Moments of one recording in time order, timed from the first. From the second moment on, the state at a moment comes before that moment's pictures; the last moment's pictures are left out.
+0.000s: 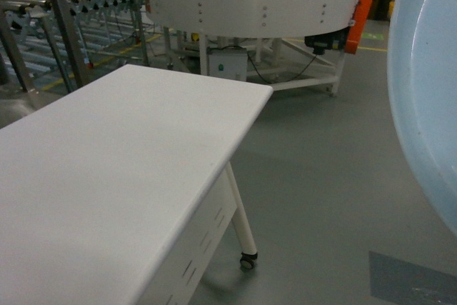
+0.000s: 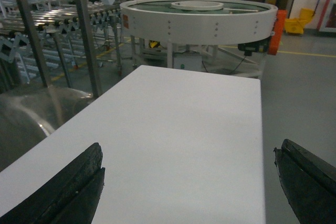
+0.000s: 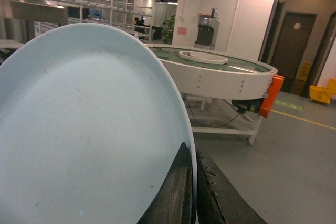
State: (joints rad) left arm 0.00 0.01 0.01 0.00 0.00 0.00; right arm 0.02 0.36 0.17 0.37 -0.22 -0.07
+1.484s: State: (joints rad) left arm 0.00 0.01 0.01 0.00 0.00 0.00; right arm 0.02 0.36 0.17 0.37 -0.22 -0.07
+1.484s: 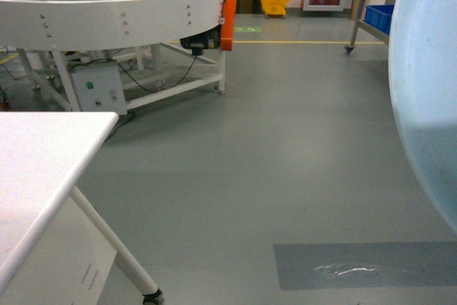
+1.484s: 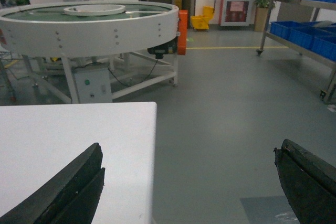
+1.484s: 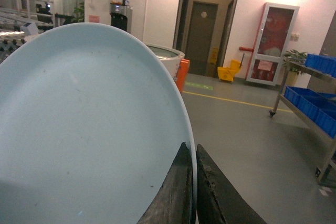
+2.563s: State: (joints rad) left arm 0.00 0.01 0.01 -0.01 0.00 0.00; right arm 0.02 0.36 0.16 0.37 -0.22 -0.08
